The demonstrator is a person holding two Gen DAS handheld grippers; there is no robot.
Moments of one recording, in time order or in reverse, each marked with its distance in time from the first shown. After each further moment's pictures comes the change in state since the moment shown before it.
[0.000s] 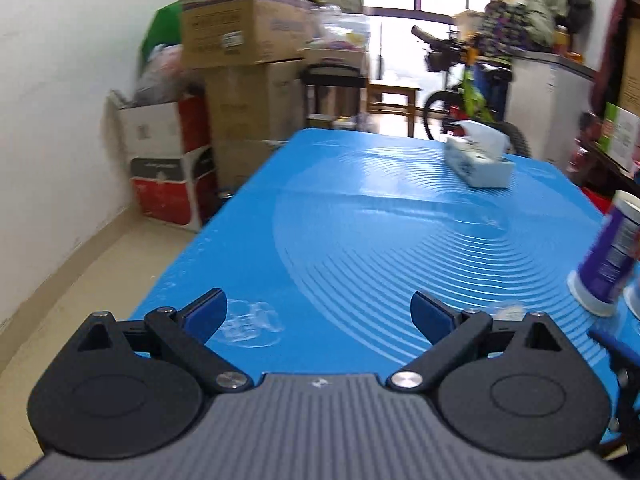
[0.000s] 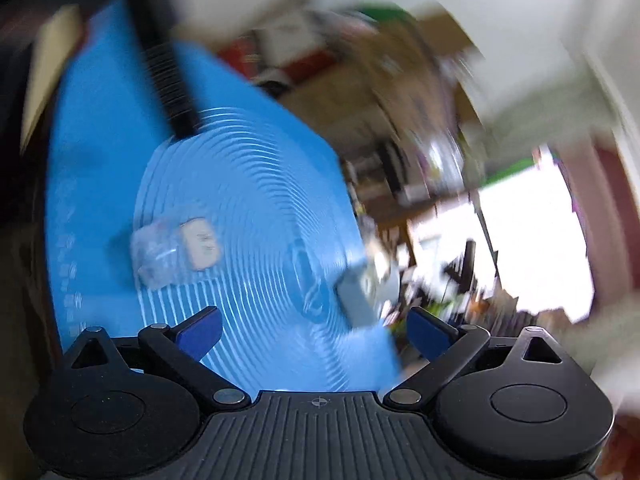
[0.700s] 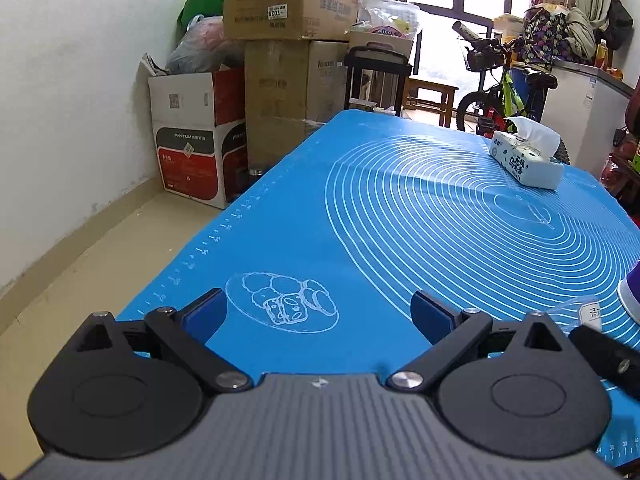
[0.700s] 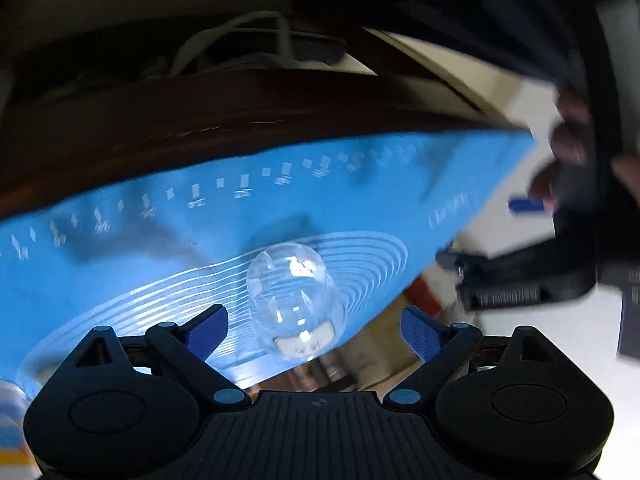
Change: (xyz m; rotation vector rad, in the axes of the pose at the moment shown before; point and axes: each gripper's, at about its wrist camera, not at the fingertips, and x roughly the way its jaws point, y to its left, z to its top) left arm 0.028 0.034 -0.018 -0.087 0.030 0.043; right arm 0.035 0.123 -0.039 -1.429 -0.338 -0.119
